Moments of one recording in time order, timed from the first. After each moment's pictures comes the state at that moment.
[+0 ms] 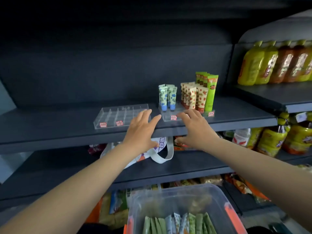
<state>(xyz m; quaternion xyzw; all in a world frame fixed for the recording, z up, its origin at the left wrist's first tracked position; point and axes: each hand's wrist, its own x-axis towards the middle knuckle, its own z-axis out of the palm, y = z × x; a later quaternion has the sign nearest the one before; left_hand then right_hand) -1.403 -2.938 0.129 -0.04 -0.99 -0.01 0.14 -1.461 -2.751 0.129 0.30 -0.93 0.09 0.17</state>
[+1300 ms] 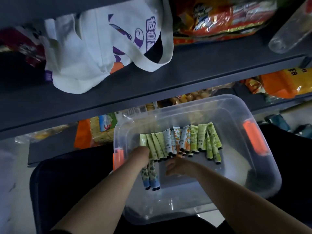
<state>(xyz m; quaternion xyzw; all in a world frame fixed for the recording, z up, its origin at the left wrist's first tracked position) -1.360 -2.930 -0.259 0.09 -0.88 -0.06 -0.46 -1.366 -2.760 -0.291 0.00 -0.73 0.31 -0.61</state>
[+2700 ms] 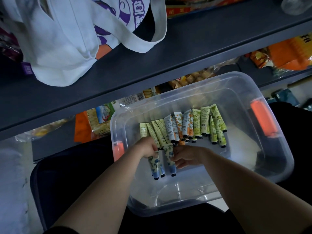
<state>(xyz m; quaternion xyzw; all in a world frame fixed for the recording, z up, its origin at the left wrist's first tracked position) -1.361 -2.934 -0.288 0.10 -0.83 -0.21 -0.50 -1.361 -2.749 -0.317 -0.12 -0.56 0.45 -0.69</state>
